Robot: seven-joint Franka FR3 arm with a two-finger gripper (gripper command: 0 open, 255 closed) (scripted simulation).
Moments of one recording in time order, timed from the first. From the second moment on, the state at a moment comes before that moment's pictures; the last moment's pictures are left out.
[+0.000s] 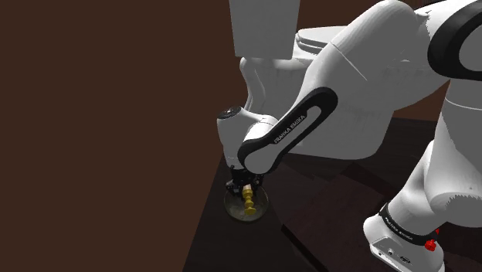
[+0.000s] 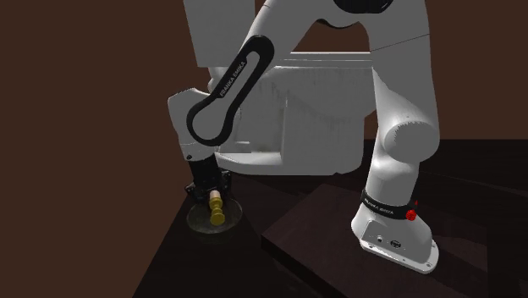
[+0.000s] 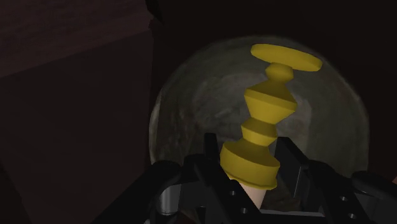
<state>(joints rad) 0.29 0.30 0.36 -2.23 -0.05 2.31 1.01</state>
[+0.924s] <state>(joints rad) 0.28 0.28 0.36 -2.22 -0.04 2.28 1.01</state>
